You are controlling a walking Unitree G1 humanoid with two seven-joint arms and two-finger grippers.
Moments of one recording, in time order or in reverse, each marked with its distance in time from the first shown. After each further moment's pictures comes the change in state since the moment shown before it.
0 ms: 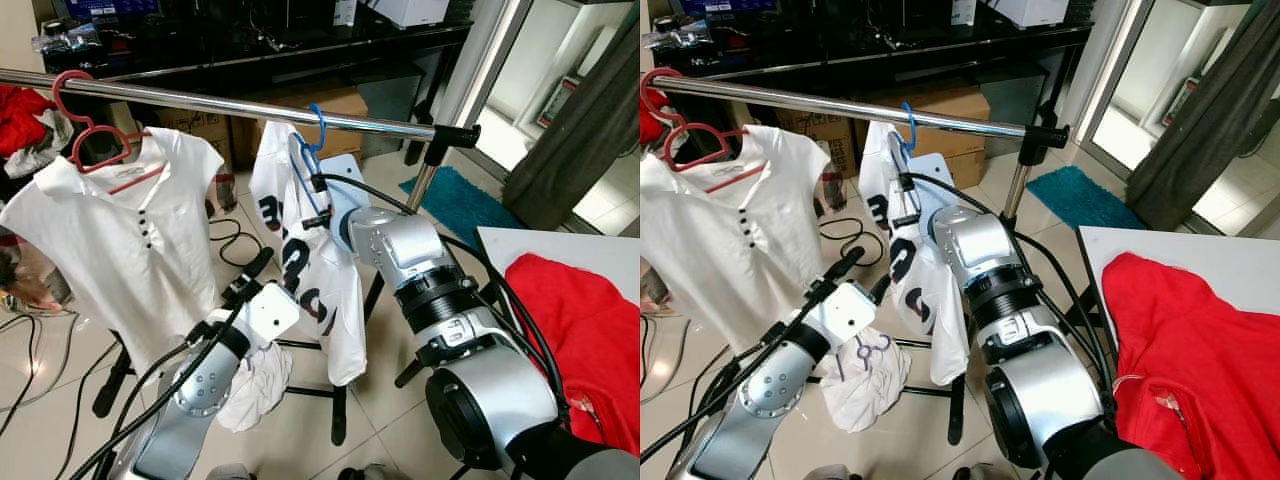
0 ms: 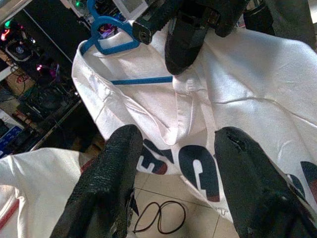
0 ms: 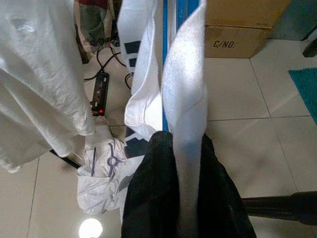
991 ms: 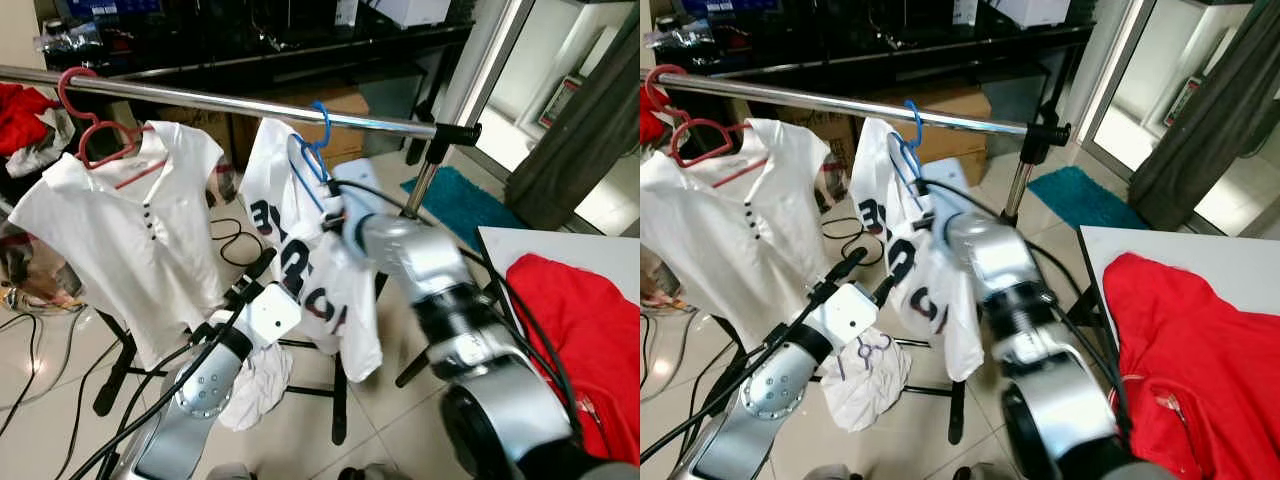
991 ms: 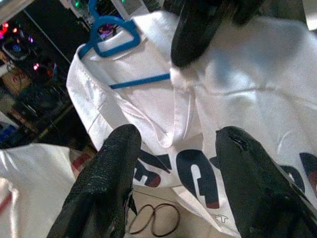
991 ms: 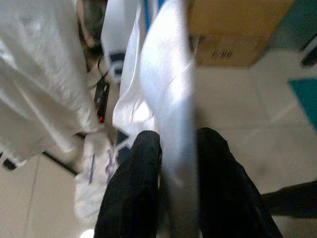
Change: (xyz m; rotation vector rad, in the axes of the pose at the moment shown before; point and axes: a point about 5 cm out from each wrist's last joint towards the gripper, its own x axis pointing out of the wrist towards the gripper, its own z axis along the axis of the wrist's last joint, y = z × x) left arm 0.000 -0.004 0.000 -0.047 -0.013 -0.001; right arm -0.011 -0.020 -0.010 -0.008 -0.080 0.015
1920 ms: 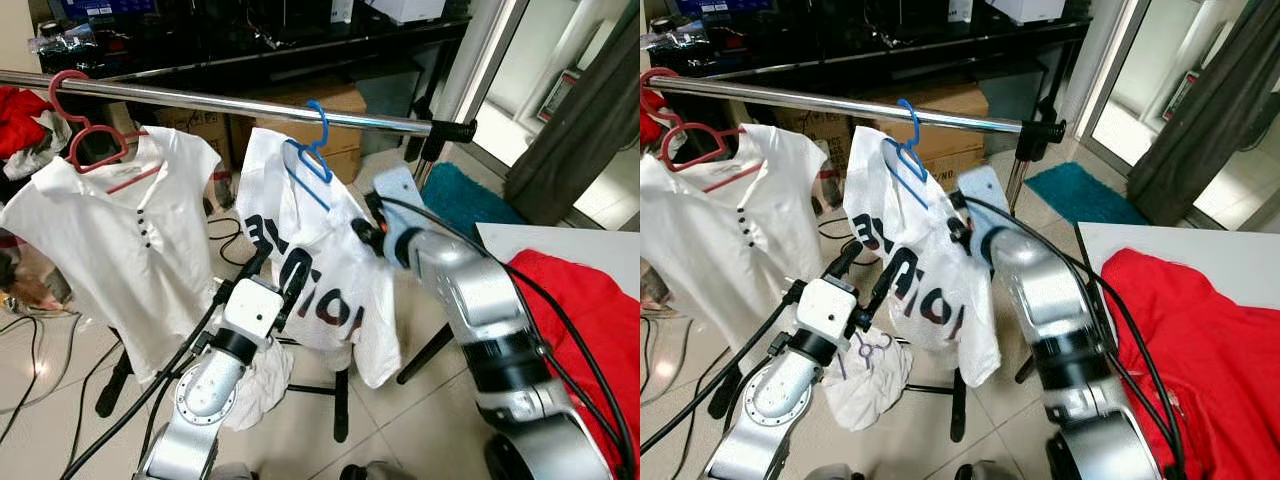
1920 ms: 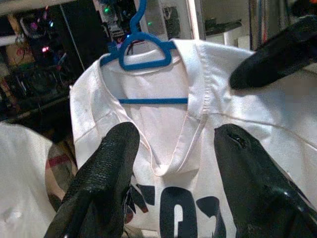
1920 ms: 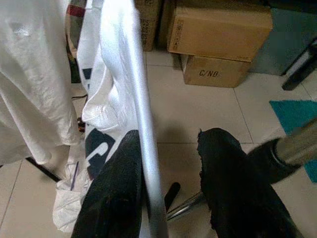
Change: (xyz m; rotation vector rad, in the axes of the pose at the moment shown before) left arm 0.001 -0.006 0.000 -0.356 -0.139 0.130; right arm -0.034 -0.028 -0.023 -0.066 -0.094 -0.022
